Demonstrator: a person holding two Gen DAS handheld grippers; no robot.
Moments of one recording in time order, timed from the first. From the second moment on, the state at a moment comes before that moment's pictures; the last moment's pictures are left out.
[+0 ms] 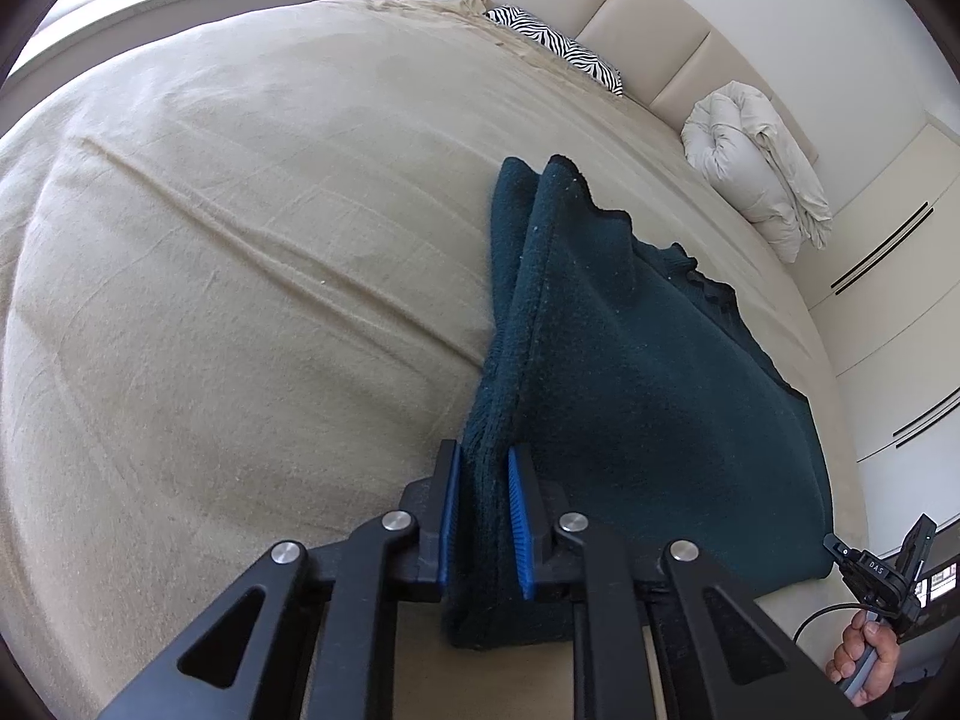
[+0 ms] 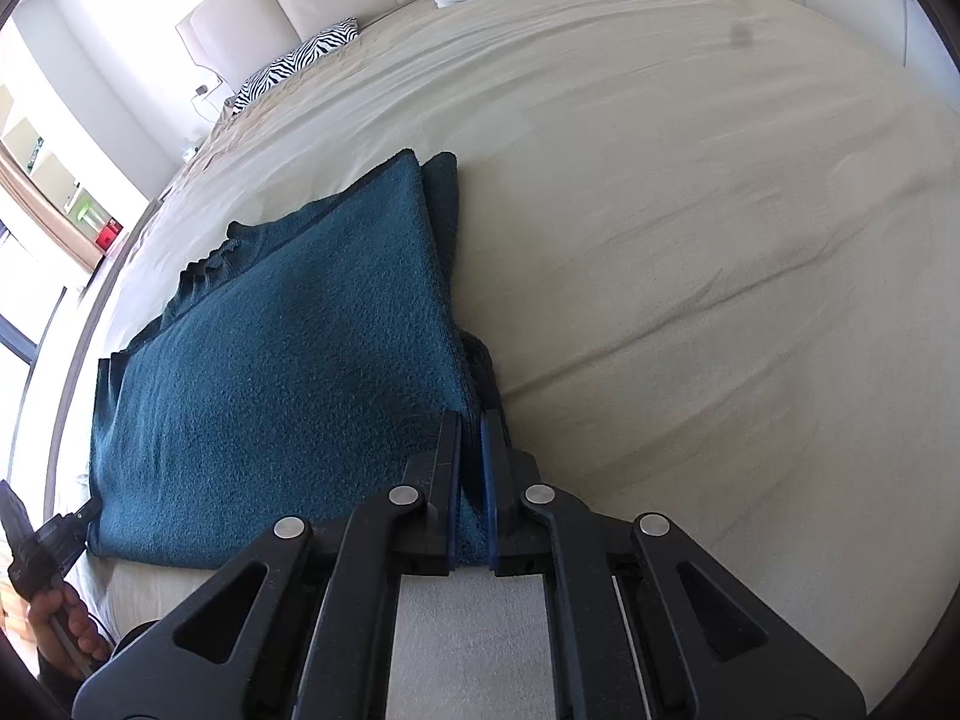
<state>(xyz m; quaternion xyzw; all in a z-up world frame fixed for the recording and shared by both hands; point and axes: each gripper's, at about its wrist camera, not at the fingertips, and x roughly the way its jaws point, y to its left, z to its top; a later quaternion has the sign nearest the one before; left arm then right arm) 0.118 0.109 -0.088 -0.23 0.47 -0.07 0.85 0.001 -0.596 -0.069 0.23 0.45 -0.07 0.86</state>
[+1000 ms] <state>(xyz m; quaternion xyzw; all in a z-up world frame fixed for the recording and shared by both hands) 0.210 0.024 -0.019 -0.12 0.39 -0.10 0.91 0.107 -0.518 -0.025 0.32 0.41 0.10 0.85</state>
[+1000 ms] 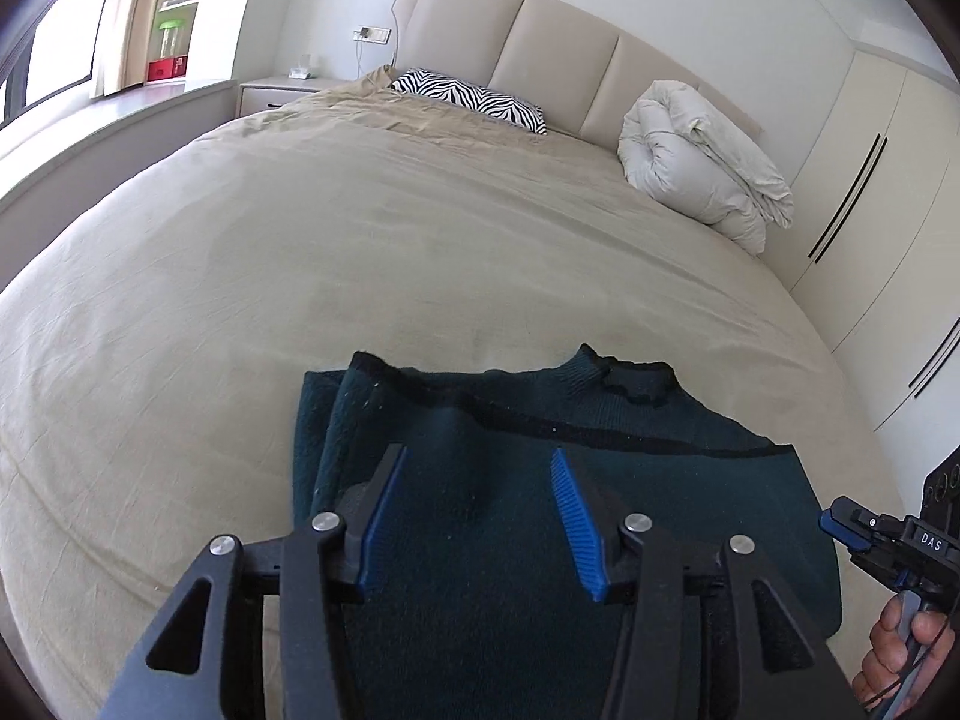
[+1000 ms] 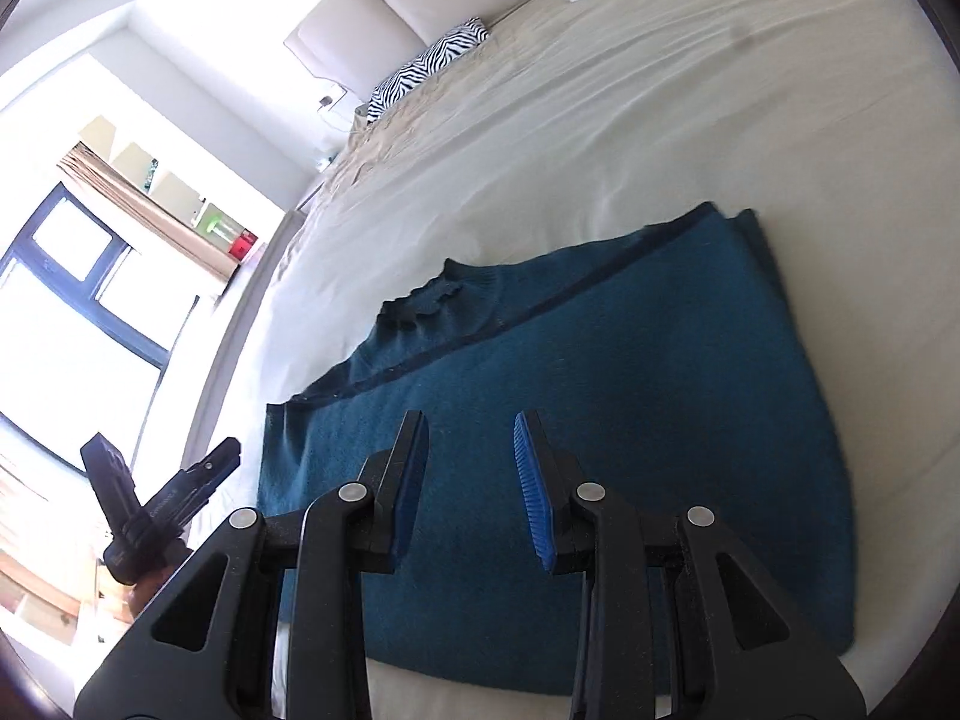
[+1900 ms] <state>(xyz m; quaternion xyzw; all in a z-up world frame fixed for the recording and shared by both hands) 0.231 0.026 -0.044 -0.08 0.40 -0.08 0.91 0.136 -0.583 -0.060 0.40 0.36 0.04 0.84</state>
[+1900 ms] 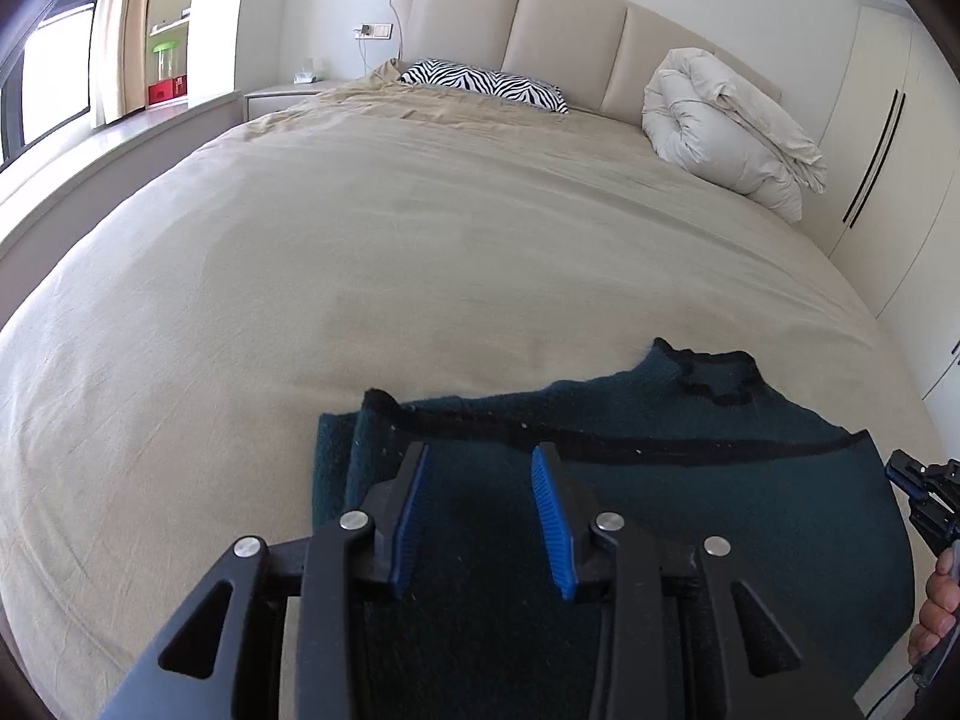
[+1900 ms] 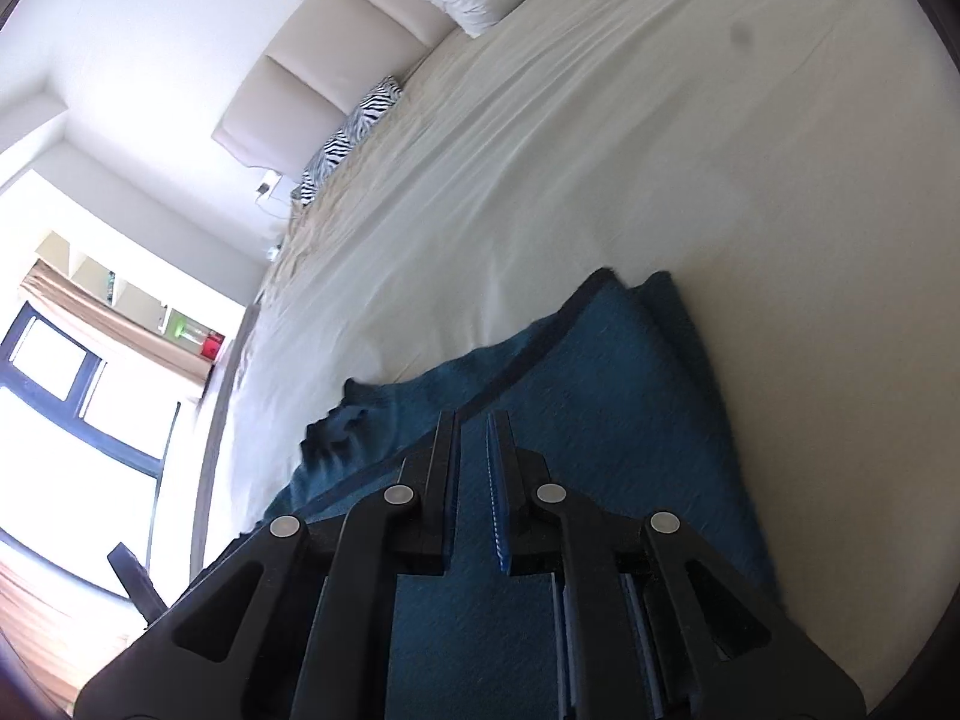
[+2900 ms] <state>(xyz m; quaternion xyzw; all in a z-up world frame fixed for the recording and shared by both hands) 0.097 -0.036 -0.084 -0.01 0.48 -0.10 0.87 0.064 -0.440 -0.117 0.40 0.49 0.17 0.76</state>
